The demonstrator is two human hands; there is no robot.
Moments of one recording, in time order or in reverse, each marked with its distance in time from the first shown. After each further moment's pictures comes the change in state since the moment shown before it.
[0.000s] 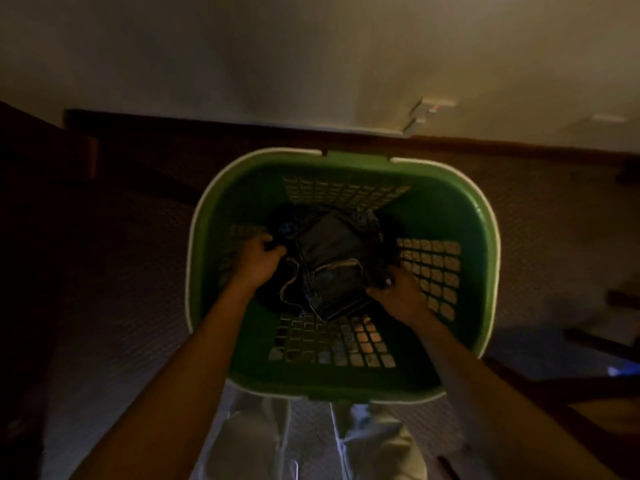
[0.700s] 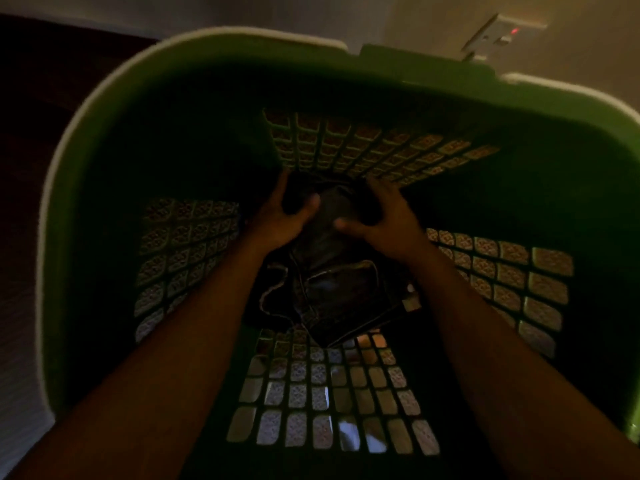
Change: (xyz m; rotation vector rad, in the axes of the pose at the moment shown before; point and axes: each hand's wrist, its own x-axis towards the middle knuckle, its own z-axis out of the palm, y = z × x) left_hand 0.148 -0.033 0.079 0.285 -0.068 0.134; right_hand 0.168 -0.020 0.039 -0.102 0.017 -0.176
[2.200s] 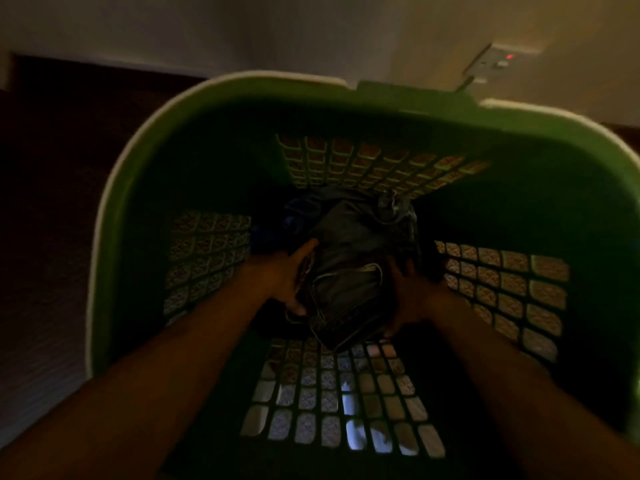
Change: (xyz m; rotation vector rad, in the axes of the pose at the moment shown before) left_hand -0.035 -0.019 -0.013 0.751 -0.495 0.106; right_hand -0.051 0.039 0.000 -0.619 -0.568 0.222
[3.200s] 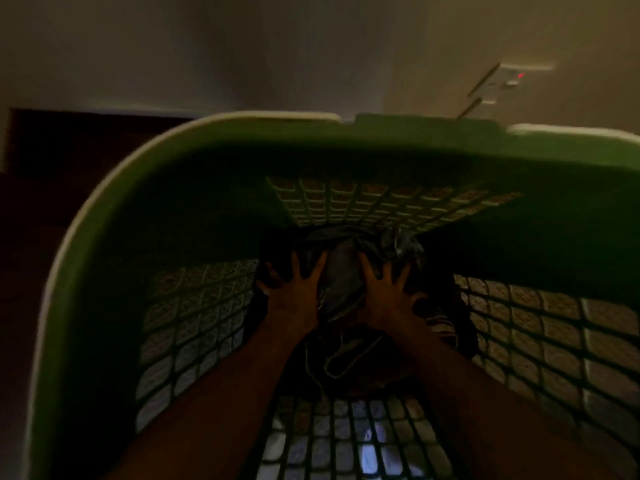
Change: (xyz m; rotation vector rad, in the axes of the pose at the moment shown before) left_hand 0.077 0.014 0.016 0.016 0.222 -0.221; right_hand 0.086 -0.053 -0.007 0.193 0.165 0.058
